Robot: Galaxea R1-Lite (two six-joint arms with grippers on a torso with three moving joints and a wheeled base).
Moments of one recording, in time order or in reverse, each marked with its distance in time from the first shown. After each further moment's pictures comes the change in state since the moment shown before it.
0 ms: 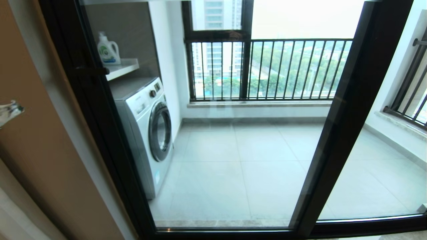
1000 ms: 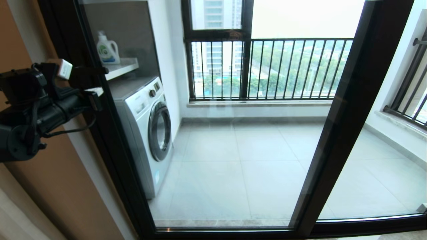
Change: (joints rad) left arm -0.001 1.036 -0.430 -0.414 0.444 0.449; right arm 0.000 0.000 0.000 0.000 0.001 0.000
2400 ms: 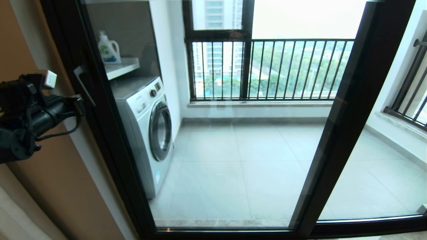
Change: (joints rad) left arm 0.103 0.141 -0.093 -0.037 -0.059 0.004; right arm 0.000 0.000 0.000 0.000 -0.001 0.000
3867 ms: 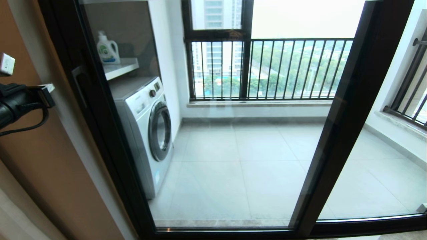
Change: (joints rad) left arm 0.153 -0.194 0.049 0.098 -0.009 -0.026; right arm 0.000 0.000 0.000 0.000 0.000 0.000
